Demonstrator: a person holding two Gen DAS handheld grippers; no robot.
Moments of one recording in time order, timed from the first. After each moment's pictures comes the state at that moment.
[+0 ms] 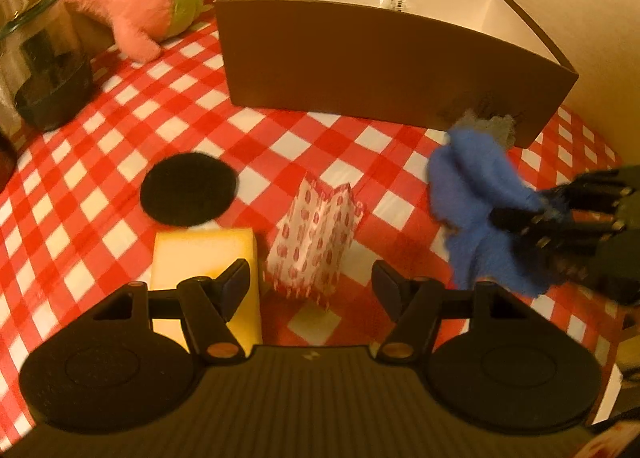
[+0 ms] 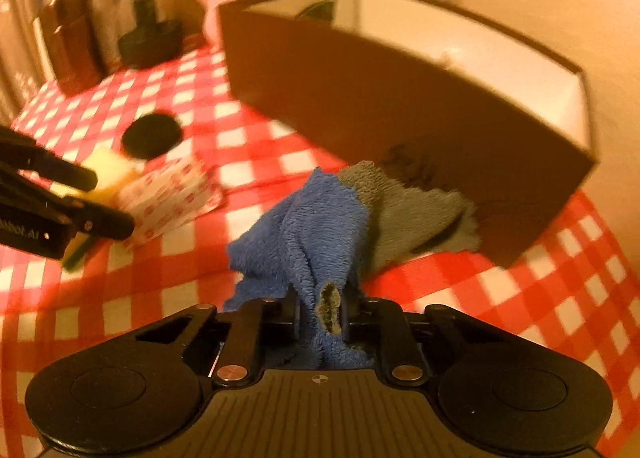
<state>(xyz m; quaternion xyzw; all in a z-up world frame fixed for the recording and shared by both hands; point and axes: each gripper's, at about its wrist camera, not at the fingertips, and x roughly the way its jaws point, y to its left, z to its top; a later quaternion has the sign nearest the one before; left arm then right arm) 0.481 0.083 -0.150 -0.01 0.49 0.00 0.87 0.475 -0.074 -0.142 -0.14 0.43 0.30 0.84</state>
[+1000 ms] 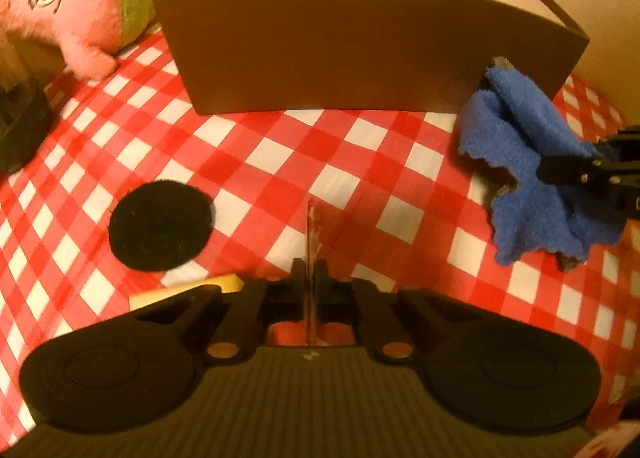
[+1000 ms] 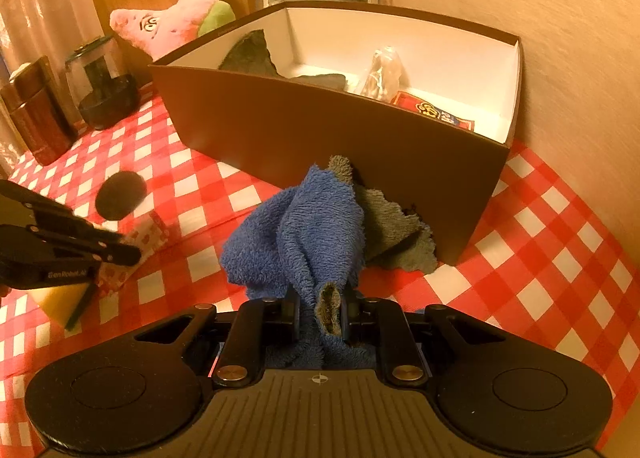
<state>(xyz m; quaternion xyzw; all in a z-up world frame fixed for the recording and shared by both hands) 0.519 0.078 -0.171 0.03 0.52 -0.04 0.85 0.501 -0.109 -0.120 -0.06 0.45 0.27 0.85</state>
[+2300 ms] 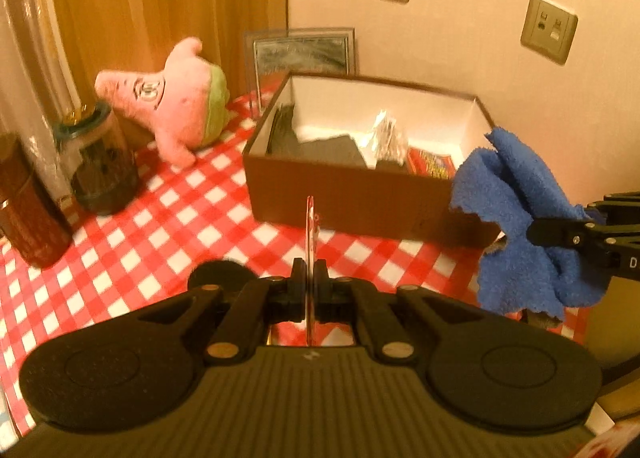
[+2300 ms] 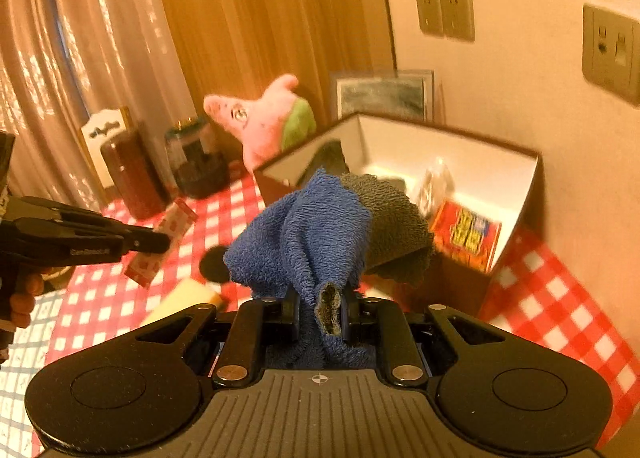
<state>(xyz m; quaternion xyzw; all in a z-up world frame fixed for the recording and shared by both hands) 0.462 0.064 -0.035 -0.01 0.39 0.03 0.92 0.466 -0.137 -0.010 -0.02 0.35 0.37 0.86</state>
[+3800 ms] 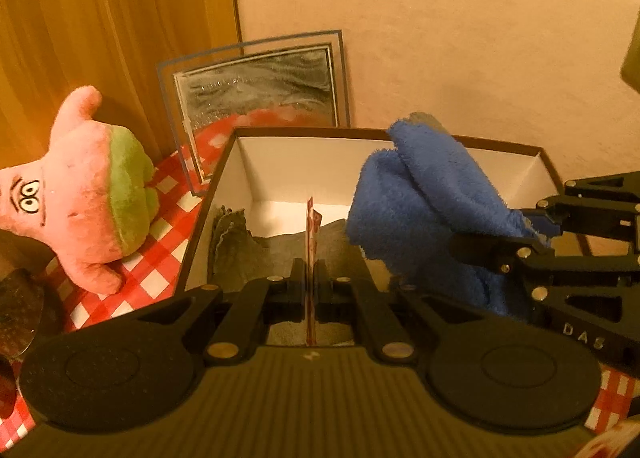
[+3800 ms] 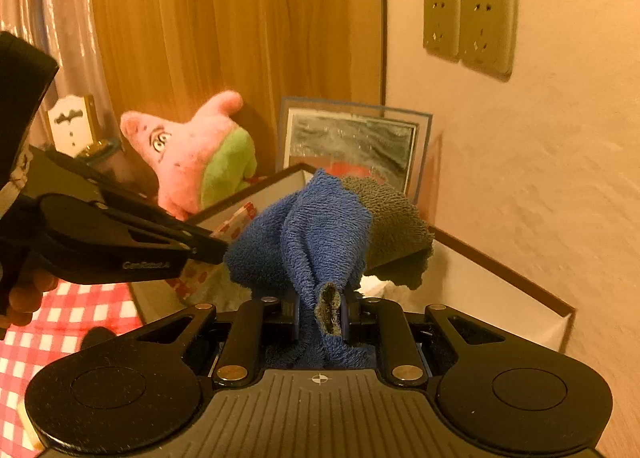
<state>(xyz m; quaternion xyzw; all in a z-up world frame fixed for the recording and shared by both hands) 0.717 0.055 -0.075 0.02 0.43 0.00 0.90 0.684 -0.063 -0.046 -0.09 0.33 0.38 0.86</state>
